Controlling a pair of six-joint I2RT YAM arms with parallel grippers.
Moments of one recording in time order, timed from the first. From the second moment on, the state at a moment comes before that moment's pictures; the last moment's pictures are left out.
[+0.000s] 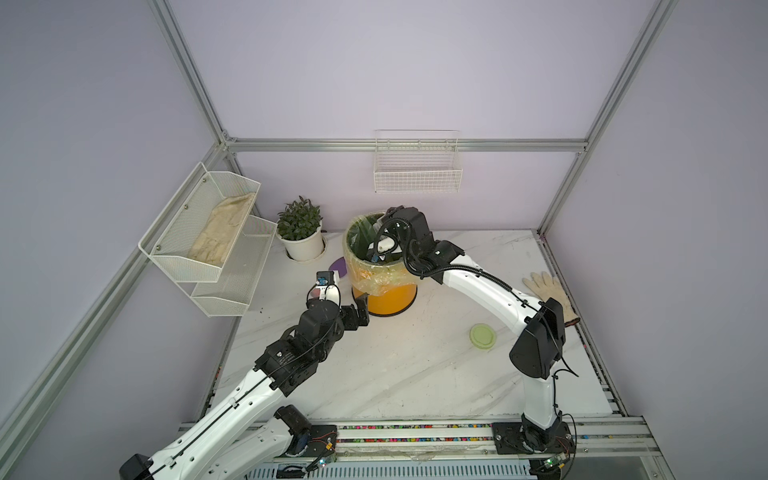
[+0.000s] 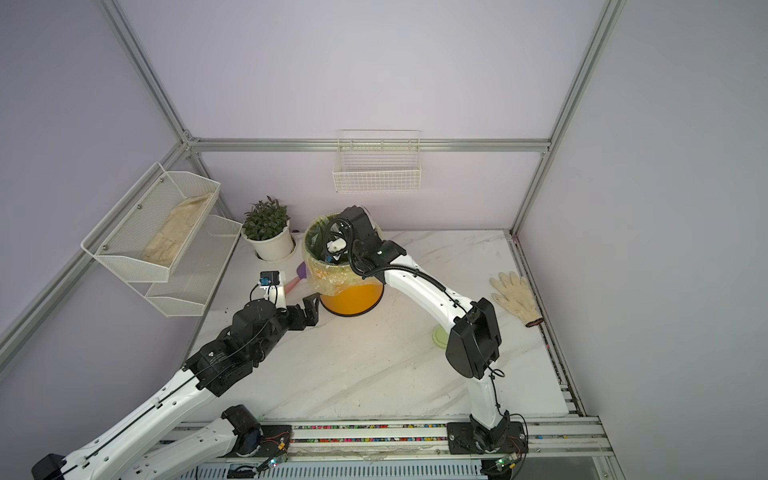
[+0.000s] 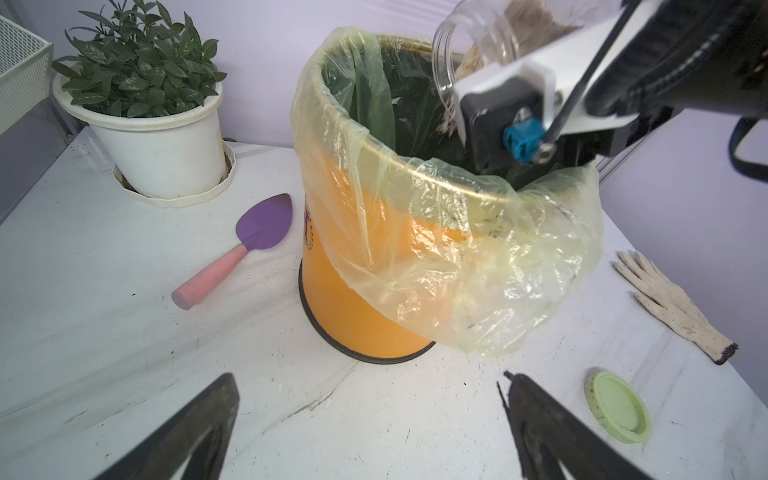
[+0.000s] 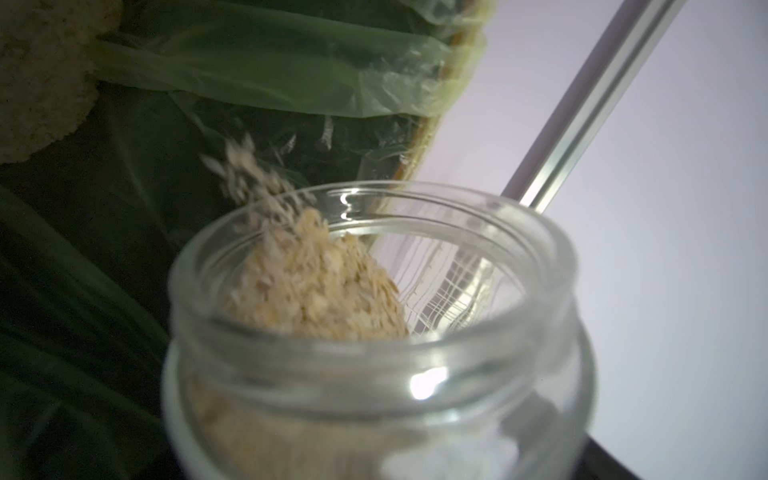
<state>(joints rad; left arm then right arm) -0.66 0.81 0.79 -0.38 -0.42 -0.43 0.75 1.98 1.93 -0.29 0.53 -1.90</state>
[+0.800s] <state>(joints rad) -0.65 0.77 0.78 -0.38 -0.41 -0.43 0.79 2.00 1.97 -0.12 0.63 -2.01</state>
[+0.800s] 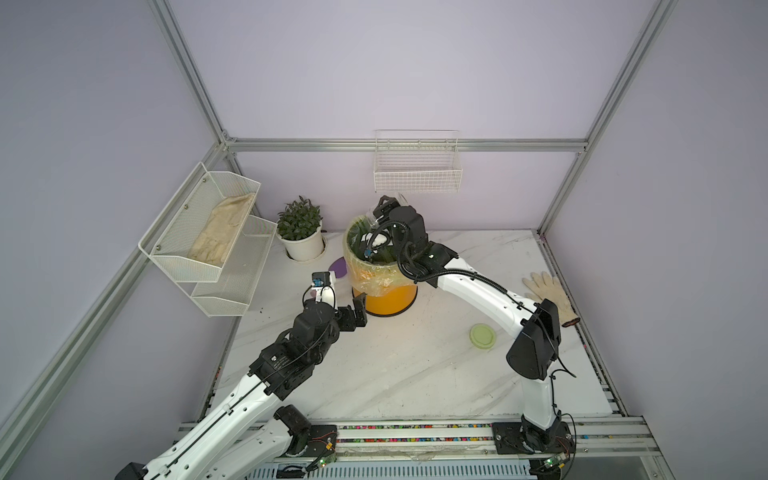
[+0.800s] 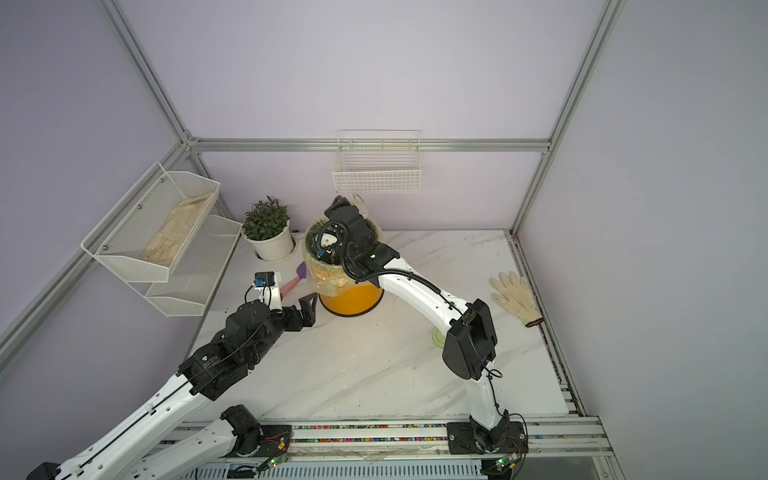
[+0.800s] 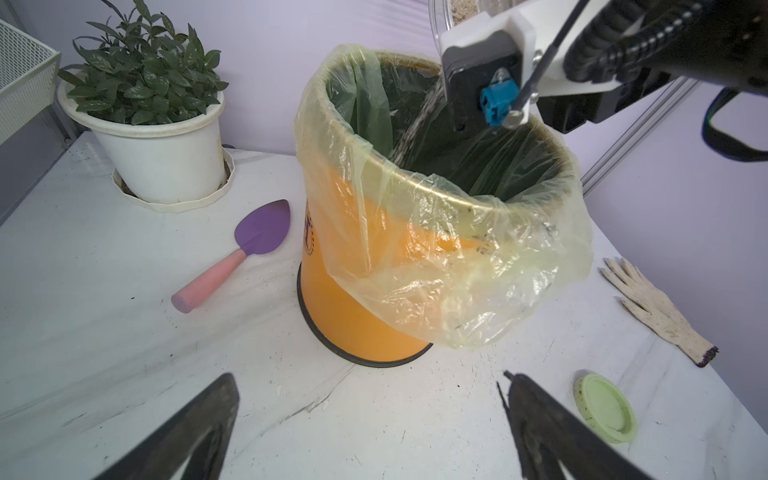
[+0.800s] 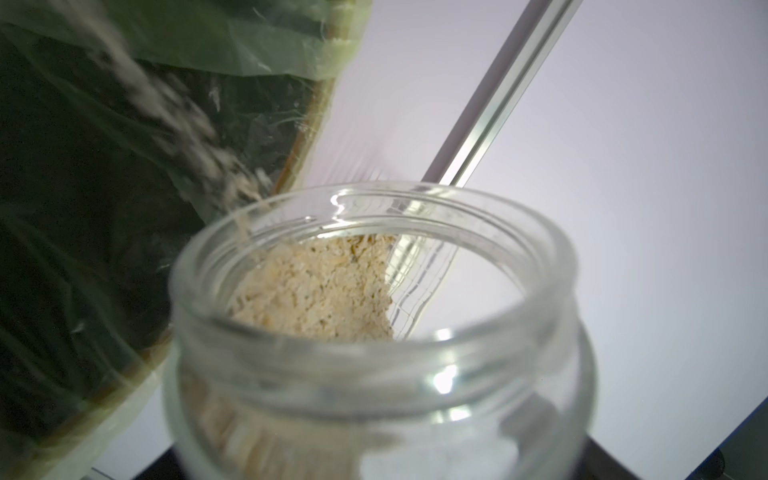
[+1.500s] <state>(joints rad) -0.65 0.71 0.74 -0.39 -0.40 -0.44 0.82 2.05 2.16 -0.35 0.83 -2.01</state>
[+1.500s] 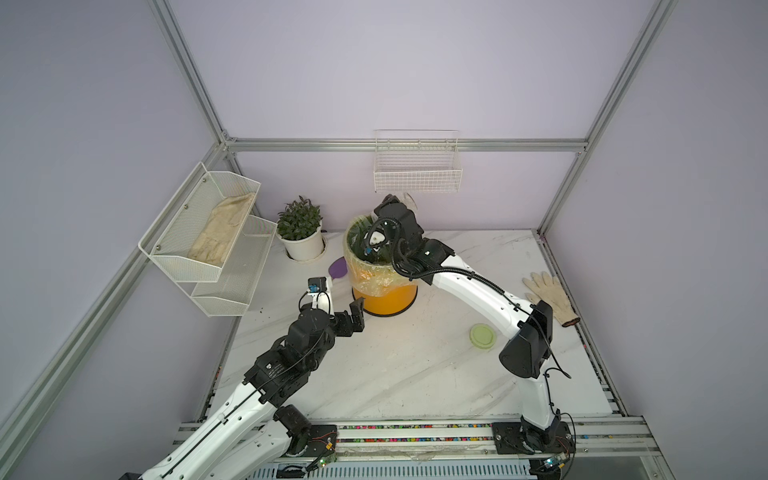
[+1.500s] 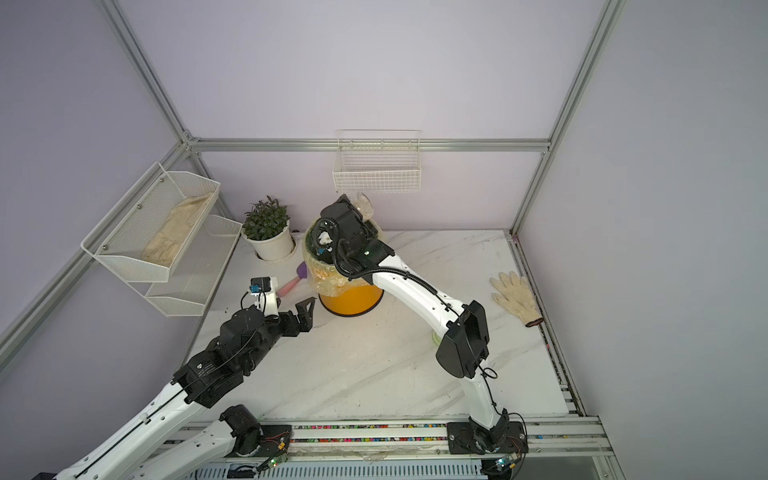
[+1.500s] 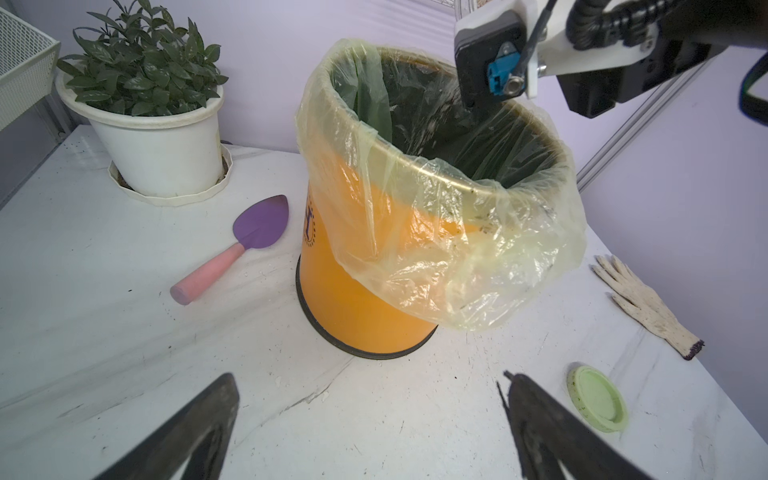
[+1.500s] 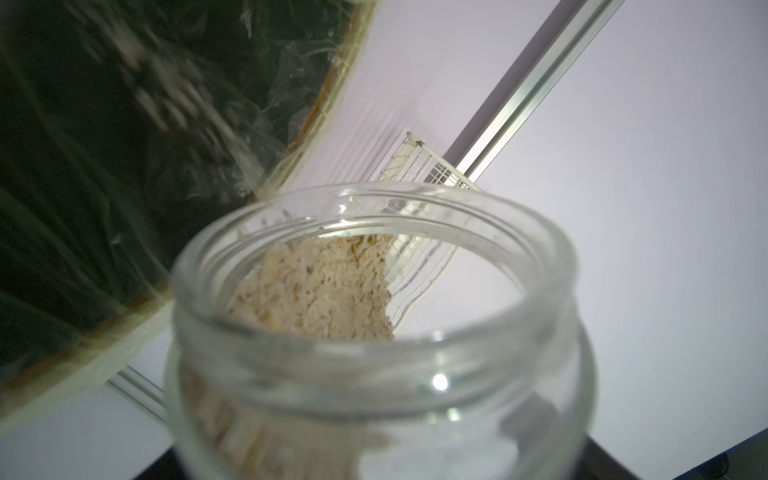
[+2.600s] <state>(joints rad) -0.65 0.61 0.65 -0.41 -0.41 -0.44 0.83 2.36 2.55 -0.65 1.22 -2.01</state>
